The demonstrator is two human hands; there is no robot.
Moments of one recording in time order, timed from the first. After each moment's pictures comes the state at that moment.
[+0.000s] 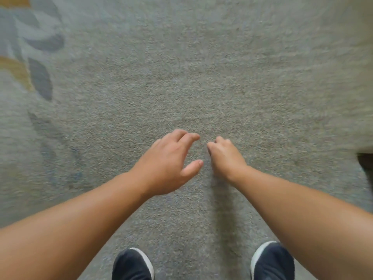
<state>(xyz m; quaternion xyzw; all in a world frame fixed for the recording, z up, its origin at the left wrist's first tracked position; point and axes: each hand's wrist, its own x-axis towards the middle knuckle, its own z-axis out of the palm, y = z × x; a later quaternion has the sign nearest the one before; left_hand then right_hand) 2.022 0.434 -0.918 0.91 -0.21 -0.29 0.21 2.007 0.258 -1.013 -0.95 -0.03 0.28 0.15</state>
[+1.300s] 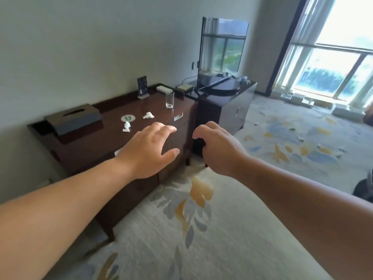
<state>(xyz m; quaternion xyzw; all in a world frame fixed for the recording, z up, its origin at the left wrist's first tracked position) 1.990 0.779 -0.022 0.97 0.12 0.15 0.12 2.113 0.619 -0.007 -0.84 -0.50 -0.05 0.20</state>
